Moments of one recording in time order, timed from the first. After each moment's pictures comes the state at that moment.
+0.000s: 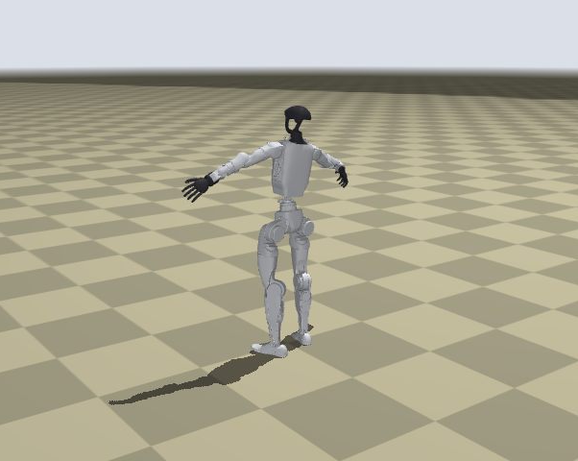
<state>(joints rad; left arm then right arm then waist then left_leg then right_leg) -0.23 1.13 0.74 1.65 -0.03 0.09 0.11 -0.34 -1.15 -0.52 1.26 -0.32 0.33 0.34 -0.04 0.10 -0.22 -0.04 0.12 0.43 0.00 -0.15 -0.11 -0.10 -0.07 -0.39 0.03 0.01 0.05</state>
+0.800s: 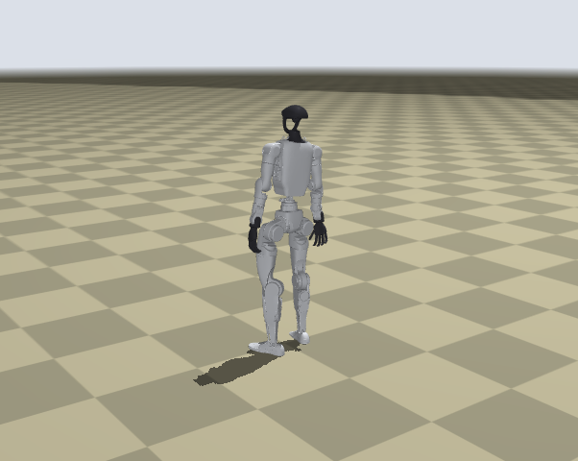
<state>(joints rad) 0.03 0.17 -0.06 1.53 0.14 0.05 -0.05 0.01 -0.23 0.05 1.41 -0.42 0.28 0.34 -0.11 0.07 -0.03 0.04 0.11 0.43 0.01 -0.13 -0.11 -0.02 -0.10 -0.39 0.03 0.03 0.05</state>
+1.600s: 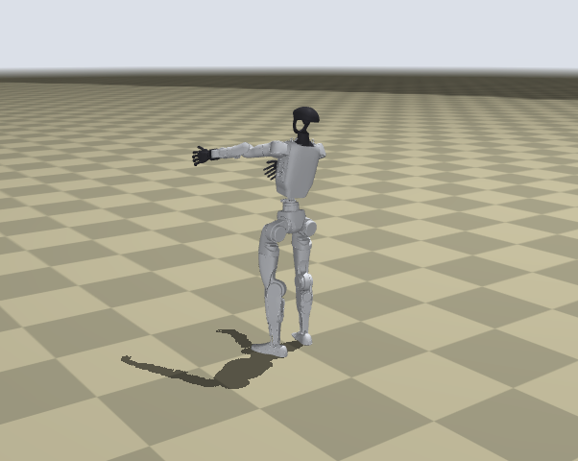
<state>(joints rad) -1.09 0.57 0.05 1.55 -0.16 0.05 0.01 -1.01 -0.38 0.07 1.38 -0.13 0.20 0.44 -0.07 0.09 -0.27 -0.01 0.13 0.46 0.02 -0.15 -0.12 -0.08 -0.07 -0.36 0.03 0.03 0.04</state>
